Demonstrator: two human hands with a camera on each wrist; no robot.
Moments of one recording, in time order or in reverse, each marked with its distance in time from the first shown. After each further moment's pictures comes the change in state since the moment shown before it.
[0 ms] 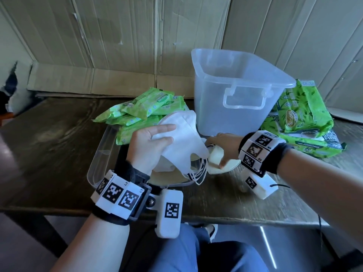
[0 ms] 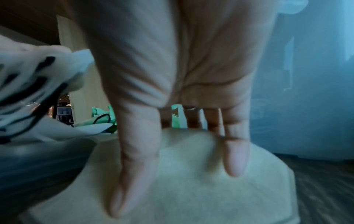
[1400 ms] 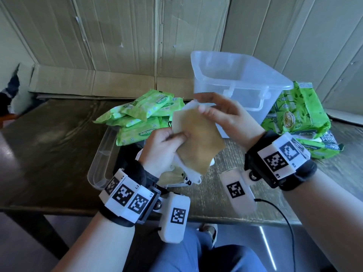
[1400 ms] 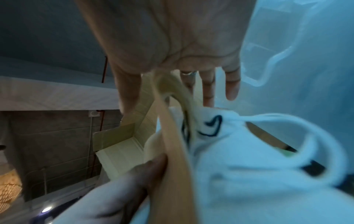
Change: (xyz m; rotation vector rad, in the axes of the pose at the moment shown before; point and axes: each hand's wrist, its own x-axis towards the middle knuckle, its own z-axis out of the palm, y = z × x) left_hand -0.014 0.022 0.020 -0.064 -0.141 -0.075; right_hand -0.062 -0.045 -0.043 1.115 0.672 -0.358
